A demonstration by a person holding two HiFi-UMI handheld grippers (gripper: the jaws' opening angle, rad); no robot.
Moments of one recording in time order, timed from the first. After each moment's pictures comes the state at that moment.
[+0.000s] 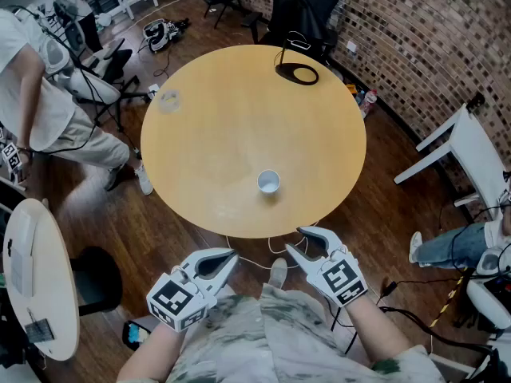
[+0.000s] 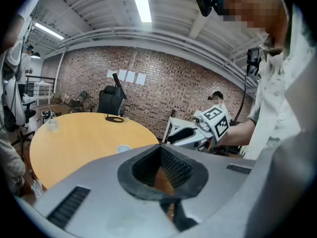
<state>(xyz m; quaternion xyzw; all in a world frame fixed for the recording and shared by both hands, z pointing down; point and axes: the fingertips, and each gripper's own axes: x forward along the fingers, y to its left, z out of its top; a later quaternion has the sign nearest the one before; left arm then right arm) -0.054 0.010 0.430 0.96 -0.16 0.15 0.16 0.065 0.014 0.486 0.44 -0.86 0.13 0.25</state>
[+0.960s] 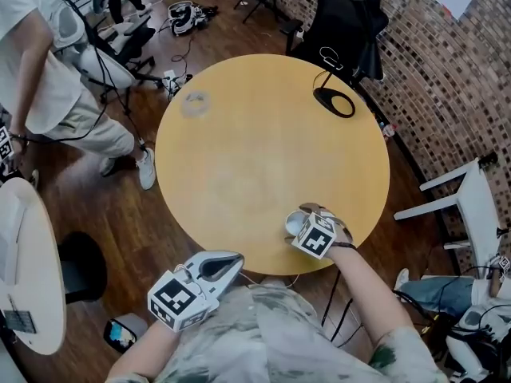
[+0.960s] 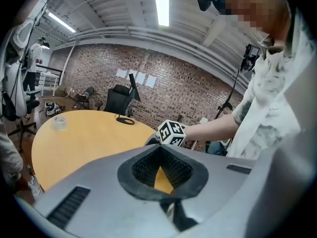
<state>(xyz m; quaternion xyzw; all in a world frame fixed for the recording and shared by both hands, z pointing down) -0.090 -0.116 0.448 0.96 -0.16 0.13 0.20 0.067 -0.167 0.645 0.23 -0.76 0.16 0.58</state>
